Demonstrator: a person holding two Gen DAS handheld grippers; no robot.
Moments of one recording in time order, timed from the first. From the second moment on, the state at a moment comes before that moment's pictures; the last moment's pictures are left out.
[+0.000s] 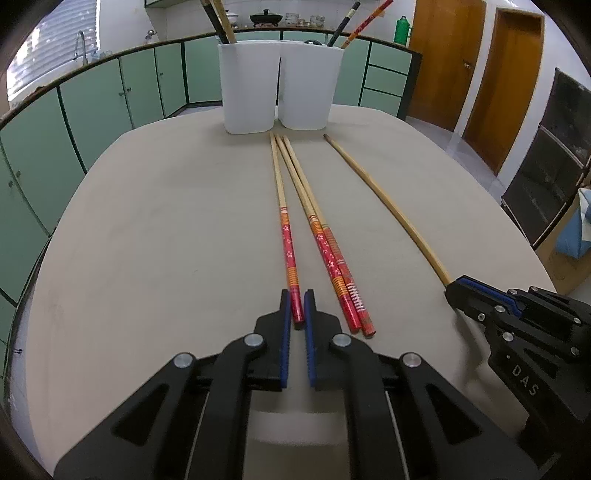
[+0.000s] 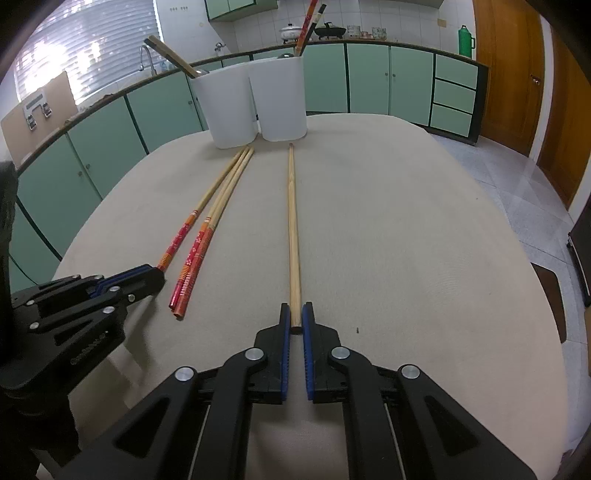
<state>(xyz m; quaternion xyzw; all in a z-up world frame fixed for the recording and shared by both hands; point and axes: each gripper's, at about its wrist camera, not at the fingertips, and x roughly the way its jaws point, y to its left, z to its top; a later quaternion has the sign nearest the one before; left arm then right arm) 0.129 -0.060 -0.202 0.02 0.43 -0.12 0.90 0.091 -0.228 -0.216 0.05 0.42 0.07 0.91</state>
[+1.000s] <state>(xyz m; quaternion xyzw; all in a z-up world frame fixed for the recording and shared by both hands) 0.123 -0.030 -0.046 0.01 0.26 -0.13 0.96 0.111 -0.242 -0.066 0.04 0.28 0.11 0.95</state>
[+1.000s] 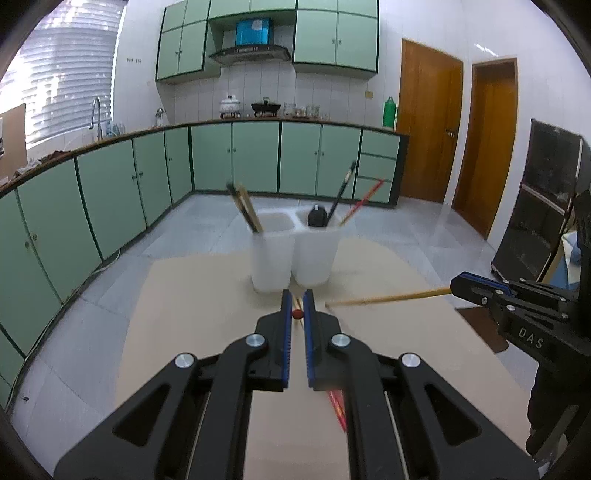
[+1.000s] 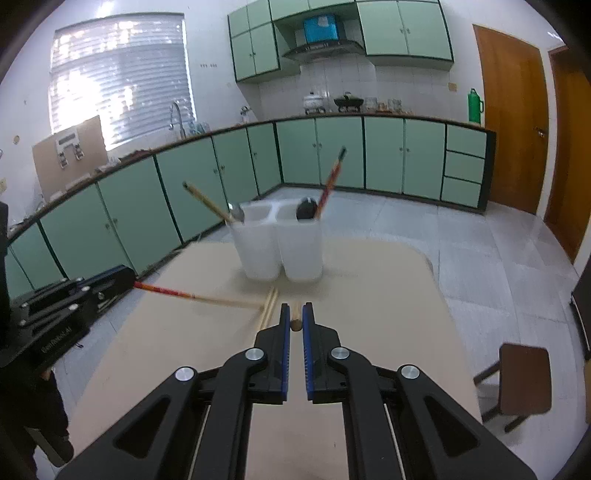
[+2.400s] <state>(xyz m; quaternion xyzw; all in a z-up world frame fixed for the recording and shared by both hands) 0.286 -0.056 0.097 0.01 0.11 -0.14 0.98 0.296 -0.228 0.105 0.03 0.17 0.13 0.98</state>
